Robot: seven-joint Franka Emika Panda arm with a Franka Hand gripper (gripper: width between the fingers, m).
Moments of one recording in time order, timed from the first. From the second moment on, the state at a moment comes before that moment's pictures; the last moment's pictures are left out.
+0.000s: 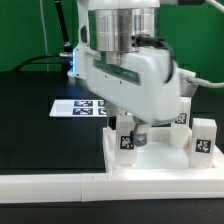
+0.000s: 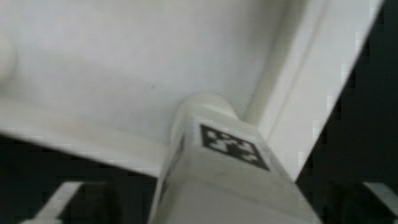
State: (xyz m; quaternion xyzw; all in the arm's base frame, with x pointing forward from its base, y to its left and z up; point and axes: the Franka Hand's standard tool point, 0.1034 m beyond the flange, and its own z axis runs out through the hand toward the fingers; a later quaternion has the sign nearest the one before) arm 0.626 0.007 0.074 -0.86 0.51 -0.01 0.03
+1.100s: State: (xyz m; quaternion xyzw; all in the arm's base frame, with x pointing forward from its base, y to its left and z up) arm 0.622 0.008 0.068 -1.00 0.09 -0.04 0.00
